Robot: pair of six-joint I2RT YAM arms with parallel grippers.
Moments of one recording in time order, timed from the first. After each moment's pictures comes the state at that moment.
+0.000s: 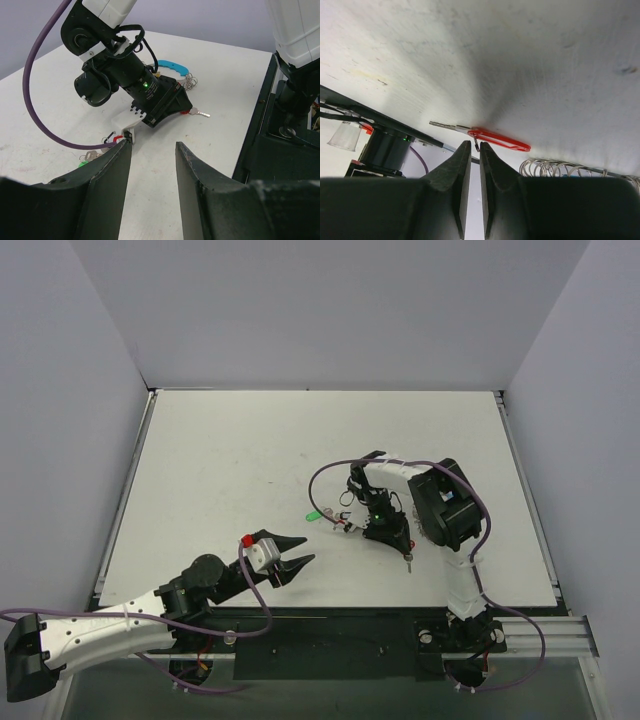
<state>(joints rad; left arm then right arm) -1.16 0.55 0.24 0.40 -0.08 0.03 0.58 2.12 1.36 -1.34 0.04 -0.65</state>
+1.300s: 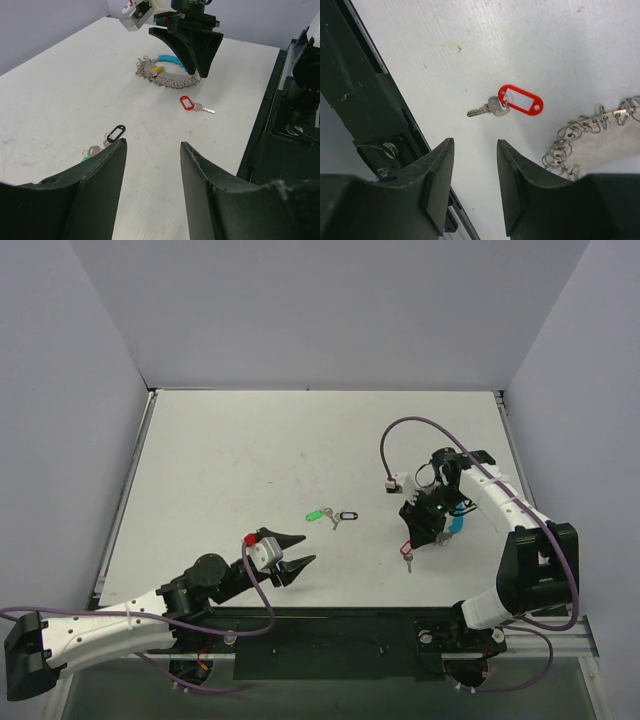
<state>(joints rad) -1.16 0.57 0.24 0.40 -0.10 0.03 0.17 1.48 1.05 -1.17 -0.51 -0.91</state>
